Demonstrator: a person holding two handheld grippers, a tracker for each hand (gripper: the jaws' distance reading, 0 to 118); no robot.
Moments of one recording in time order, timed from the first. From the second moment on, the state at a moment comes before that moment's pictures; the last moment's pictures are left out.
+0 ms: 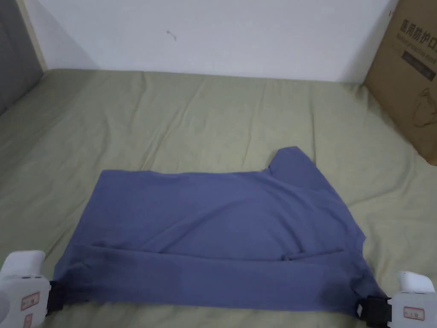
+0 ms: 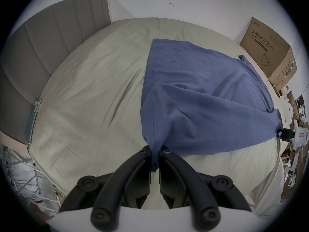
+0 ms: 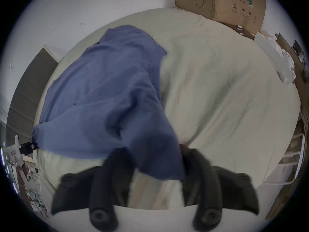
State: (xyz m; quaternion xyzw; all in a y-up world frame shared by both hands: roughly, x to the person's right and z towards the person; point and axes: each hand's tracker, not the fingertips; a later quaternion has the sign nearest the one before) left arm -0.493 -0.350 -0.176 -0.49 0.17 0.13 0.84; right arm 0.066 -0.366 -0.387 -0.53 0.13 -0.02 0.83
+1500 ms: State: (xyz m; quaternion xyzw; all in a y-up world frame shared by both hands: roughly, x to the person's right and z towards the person) left arm -0.450 -0.311 -0.209 -0.42 0.17 0.12 0.88; right arm 0.031 -0.320 -0.391 -0.45 0.15 -0.03 0.88
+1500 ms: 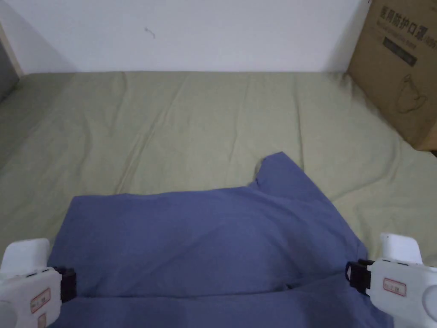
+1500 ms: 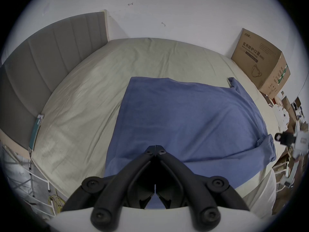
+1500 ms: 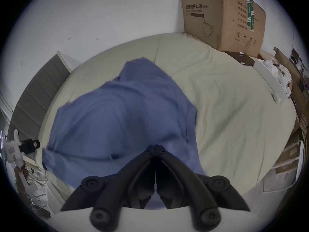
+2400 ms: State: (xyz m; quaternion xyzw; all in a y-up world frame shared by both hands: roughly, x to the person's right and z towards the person) left arm -0.488 -0.333 -0.271 -0.46 0.21 0.14 0.85; right arm -0.048 -0.370 -0.653 -0.52 0.13 0.07 0.84
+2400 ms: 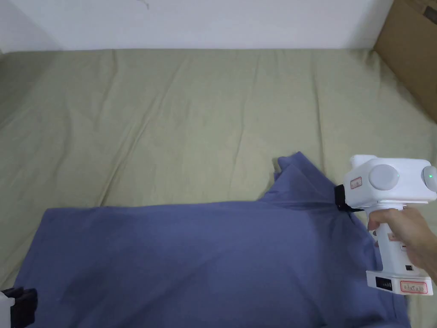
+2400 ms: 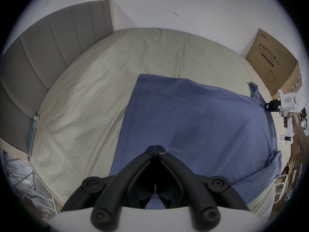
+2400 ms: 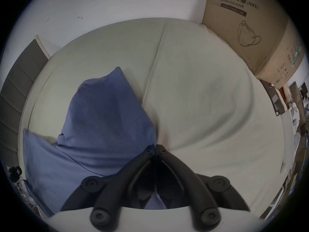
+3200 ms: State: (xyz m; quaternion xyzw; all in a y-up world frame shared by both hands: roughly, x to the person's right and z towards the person) left arm -0.582 -0.381 -0.440 -0.48 0.27 0.15 0.82; right arm -0.046 -0.357 -0.655 -0.52 0.14 0.08 0.84
